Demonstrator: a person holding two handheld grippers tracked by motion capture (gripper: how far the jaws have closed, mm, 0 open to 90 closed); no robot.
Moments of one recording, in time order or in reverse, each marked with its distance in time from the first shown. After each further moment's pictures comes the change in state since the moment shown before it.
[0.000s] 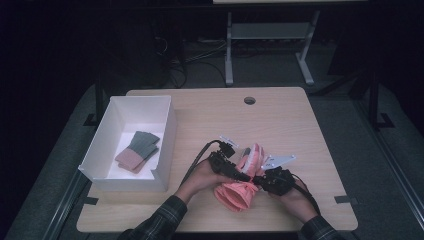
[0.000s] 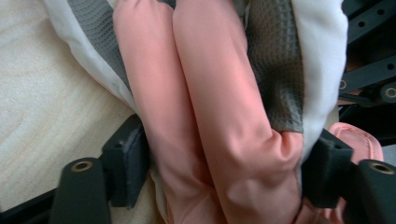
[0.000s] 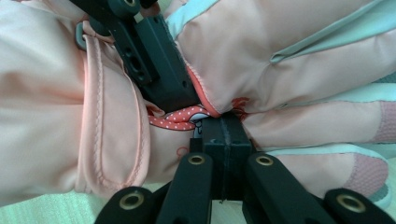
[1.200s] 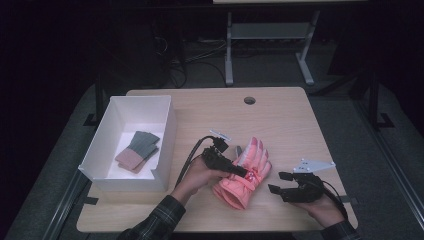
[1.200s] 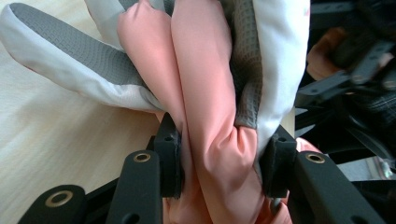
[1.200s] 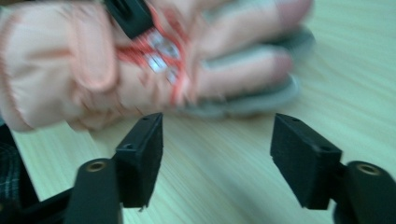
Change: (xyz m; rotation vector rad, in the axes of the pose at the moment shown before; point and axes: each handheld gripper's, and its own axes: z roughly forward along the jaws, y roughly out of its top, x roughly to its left) left arm -0.011 0.002 -0.035 -0.093 -0.045 -0.008; right arm -0.017 -0.038 -0.061 -0.128 -0.005 0.123
